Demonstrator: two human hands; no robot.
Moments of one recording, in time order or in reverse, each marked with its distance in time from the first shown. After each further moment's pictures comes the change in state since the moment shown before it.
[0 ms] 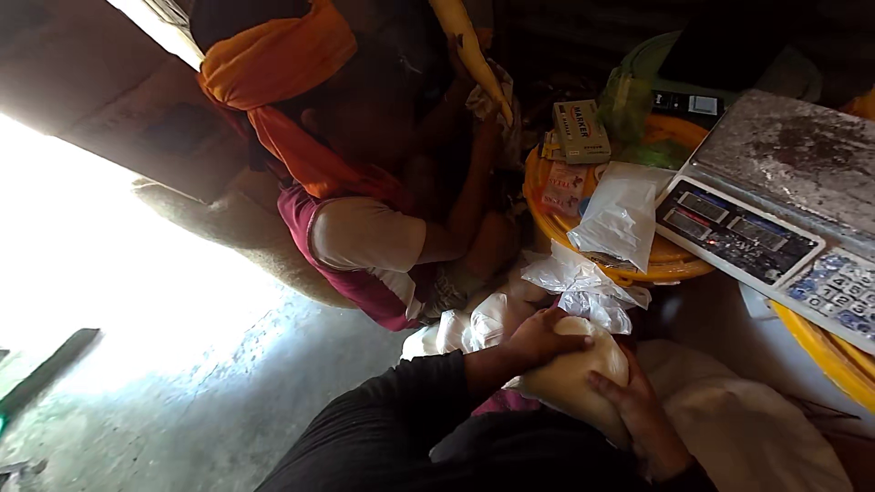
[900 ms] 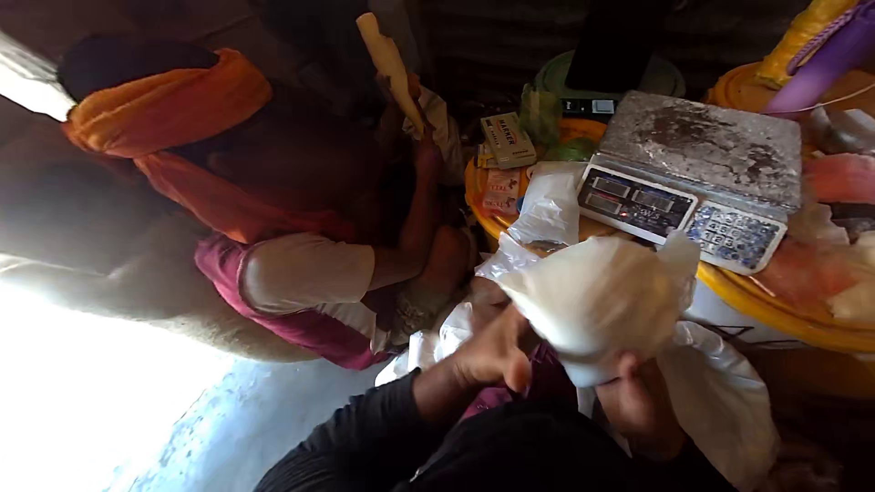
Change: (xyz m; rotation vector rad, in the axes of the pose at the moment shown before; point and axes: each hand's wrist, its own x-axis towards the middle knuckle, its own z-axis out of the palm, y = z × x) left_hand -0.051 0.031 0.008 -0.612 -0.232 0.867; right_hand -0.056 -0.035 0.004 0.627 -0.076 -0.689
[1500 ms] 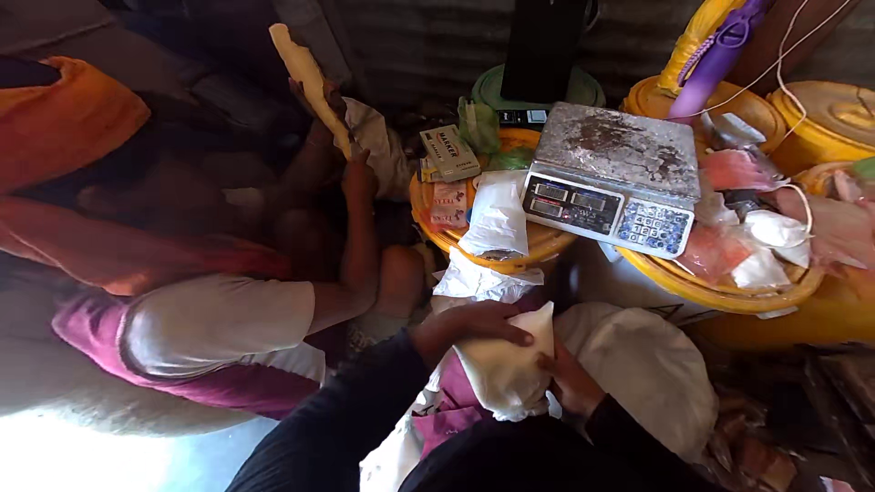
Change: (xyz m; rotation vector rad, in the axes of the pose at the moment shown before) left_hand 0.087 -0.038 -0.041 0.944 -0.609 -0.886; right_hand 0.010 0.049 -0.062 -0.282 0.097 0.659
